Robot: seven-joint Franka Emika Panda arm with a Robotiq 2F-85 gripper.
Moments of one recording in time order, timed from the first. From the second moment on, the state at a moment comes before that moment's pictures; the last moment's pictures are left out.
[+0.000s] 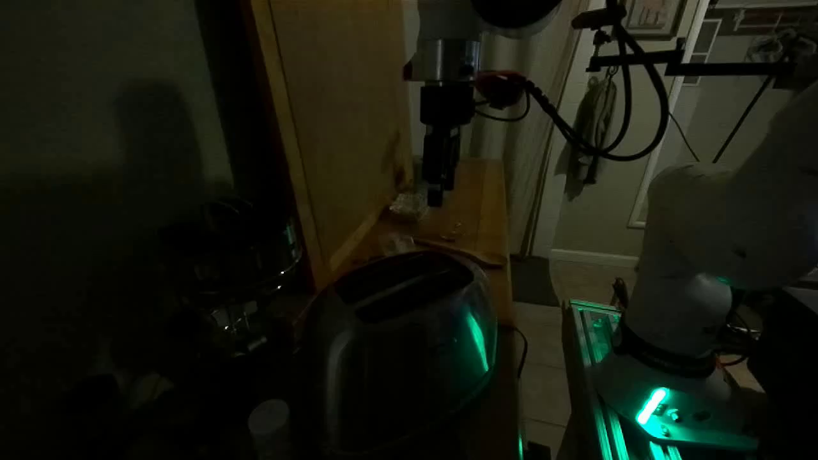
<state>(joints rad) -0.01 -0.61 0.00 -2.51 0.02 1.90 0.01</state>
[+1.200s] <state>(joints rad) -0.15 -0.47 0.07 -2.50 -0.19 2.02 0.35</state>
